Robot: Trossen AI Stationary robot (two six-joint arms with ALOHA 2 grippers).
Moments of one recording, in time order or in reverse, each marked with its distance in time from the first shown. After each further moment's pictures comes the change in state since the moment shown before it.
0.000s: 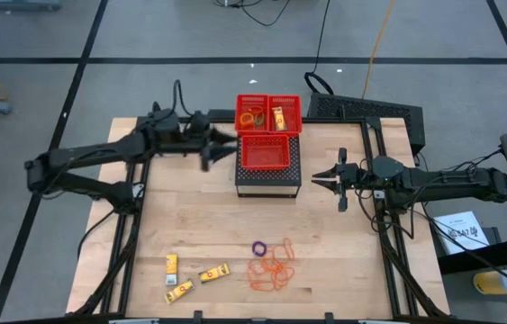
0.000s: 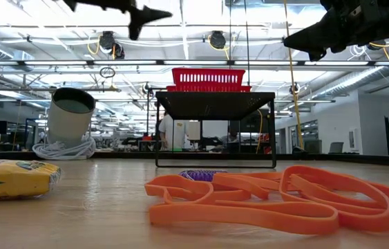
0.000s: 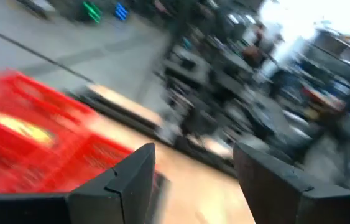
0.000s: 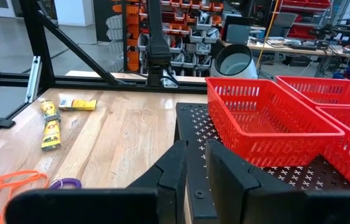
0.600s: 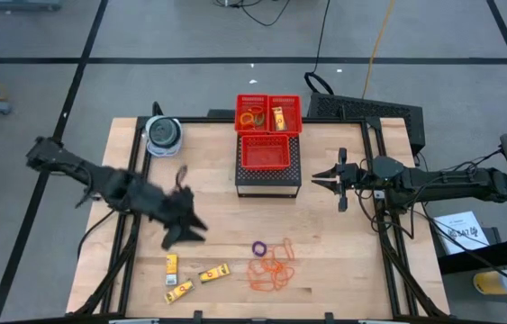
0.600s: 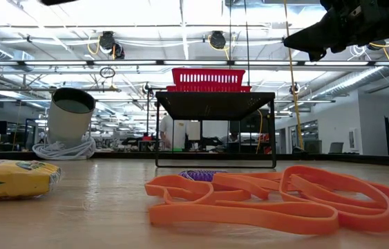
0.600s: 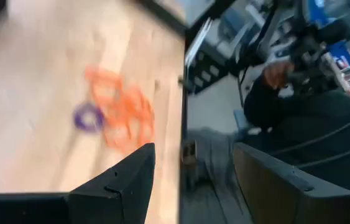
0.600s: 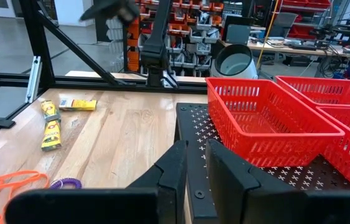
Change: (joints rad) left arm -0.742 -0.113 0.000 -0.469 -0.267 -0.416; right arm 0.000 0.000 0.000 0.000 0.000 0.000
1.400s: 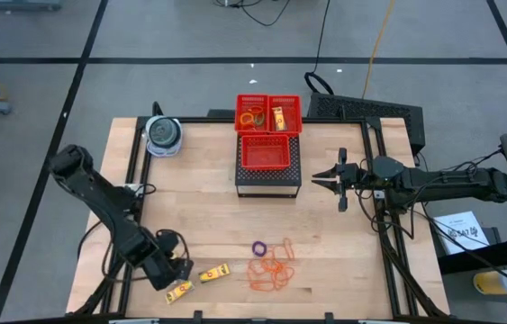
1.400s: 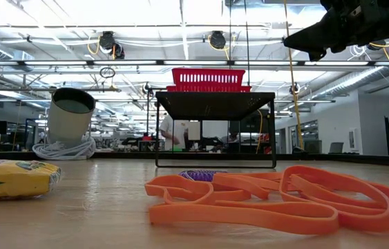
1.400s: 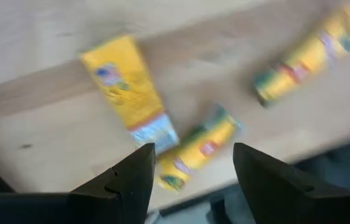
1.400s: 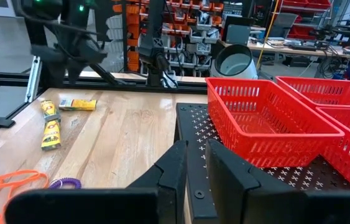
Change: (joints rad) left arm -0.415 0.418 0.000 -0.393 0.012 -1.319; right arm 0.000 0.000 0.000 0.000 0.000 -0.003
